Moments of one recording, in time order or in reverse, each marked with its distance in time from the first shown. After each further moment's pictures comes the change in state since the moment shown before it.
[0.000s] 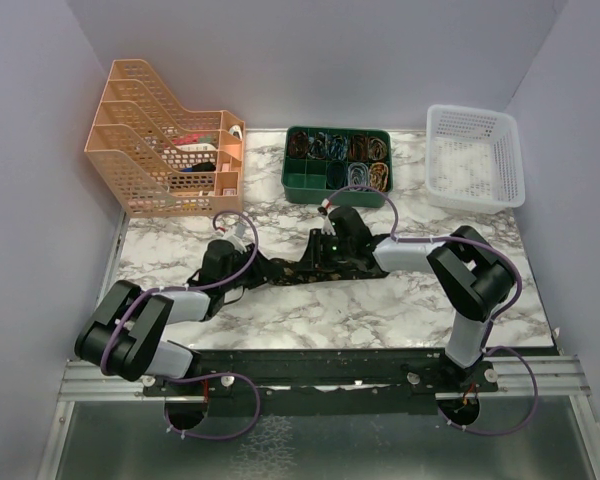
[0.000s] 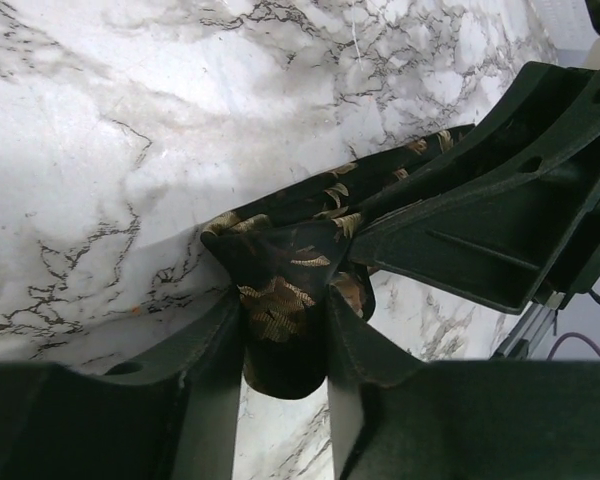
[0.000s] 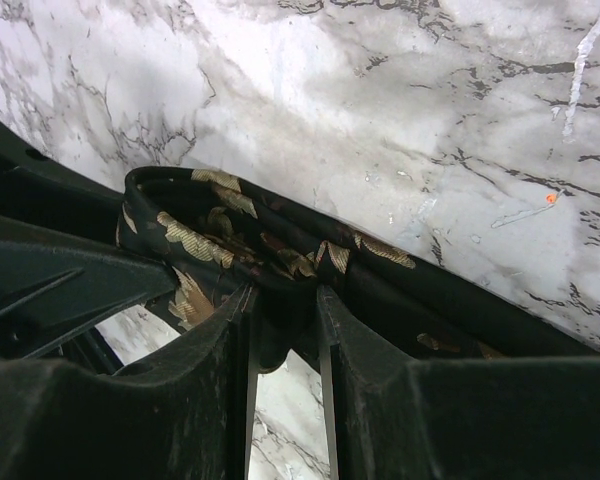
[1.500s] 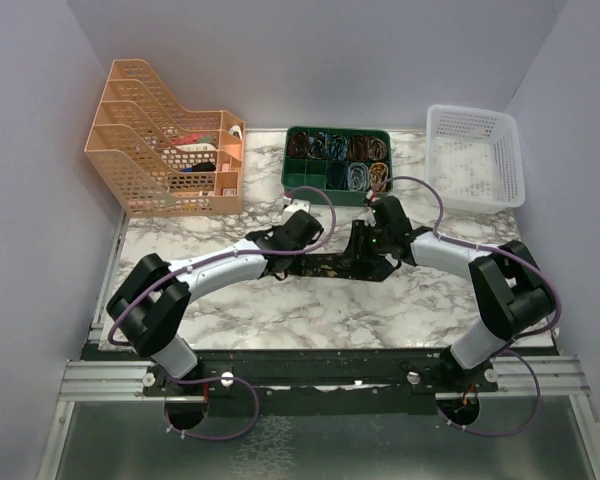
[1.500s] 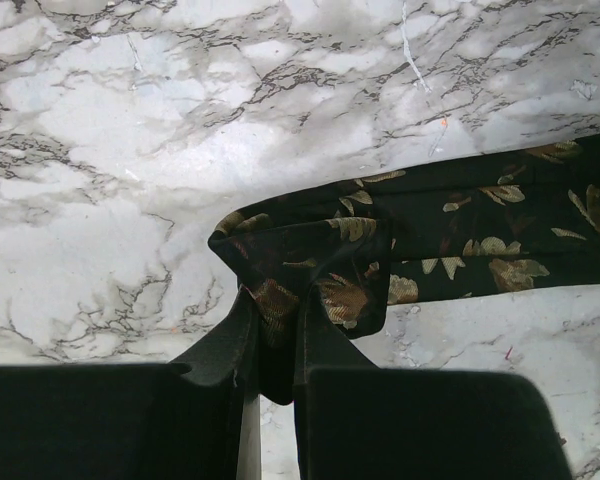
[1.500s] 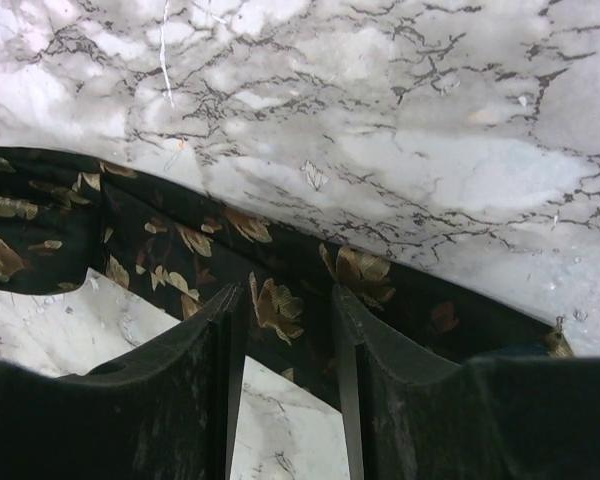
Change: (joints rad) left arm -0.407 0.184 0.710 -0.976 -0.721 0.328; right arm -0.232 -0.206 -0.089 -0.266 0.147 -0.195
